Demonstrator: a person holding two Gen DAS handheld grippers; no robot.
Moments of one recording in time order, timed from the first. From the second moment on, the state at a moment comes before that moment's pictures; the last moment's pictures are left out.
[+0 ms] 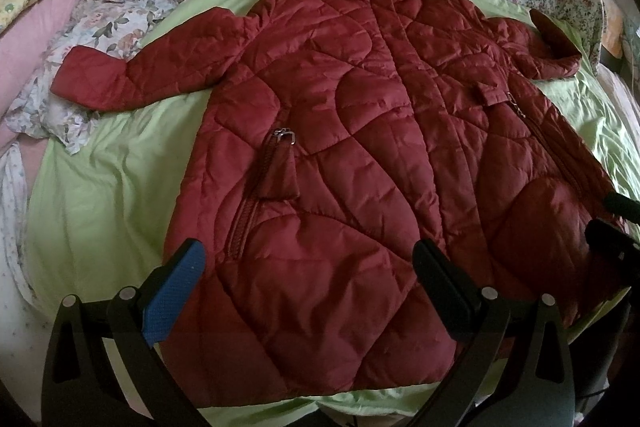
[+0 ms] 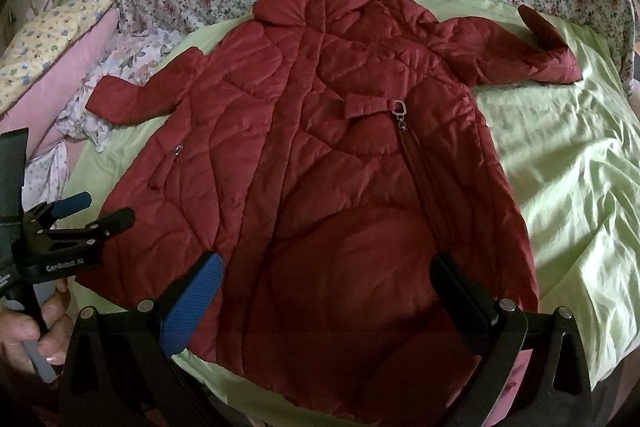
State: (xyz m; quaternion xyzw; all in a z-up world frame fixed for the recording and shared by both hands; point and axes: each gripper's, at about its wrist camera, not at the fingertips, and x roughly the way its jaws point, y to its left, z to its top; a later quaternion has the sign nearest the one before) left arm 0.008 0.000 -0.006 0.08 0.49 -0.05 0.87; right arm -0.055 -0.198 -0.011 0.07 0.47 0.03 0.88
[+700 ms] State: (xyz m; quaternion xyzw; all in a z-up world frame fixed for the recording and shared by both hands) left arm 0.040 0.008 -0.013 0.05 0.50 -0.06 0.86; right arm -0.016 -0.283 0.005 0.13 0.44 -0.02 0.89
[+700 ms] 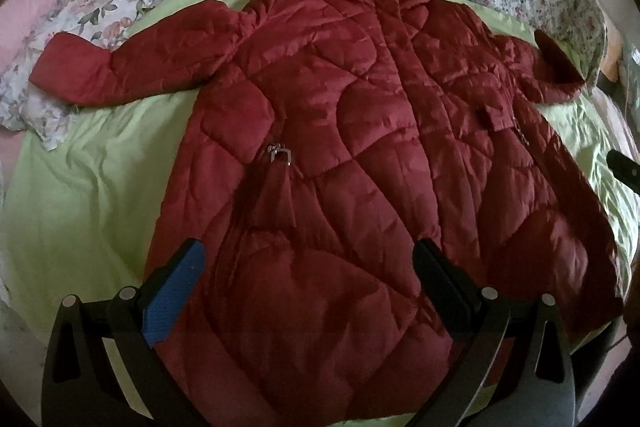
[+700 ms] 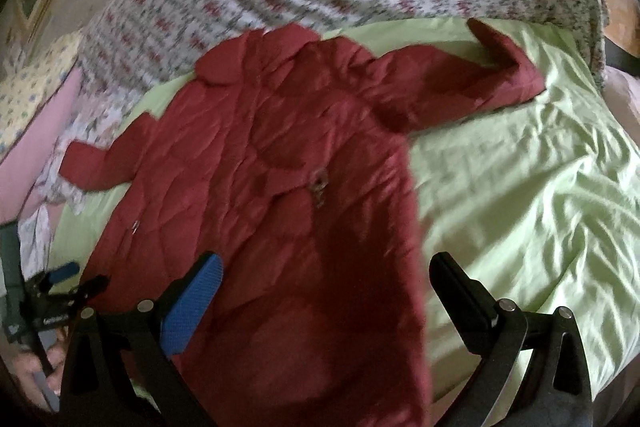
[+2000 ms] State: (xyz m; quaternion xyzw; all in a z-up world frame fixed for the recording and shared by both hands) left arm 0.117 0.008 -0.007 0.01 0.48 -0.09 0.87; right arm 0.155 -0.515 -0.008 0.15 0.40 -0.19 0.89
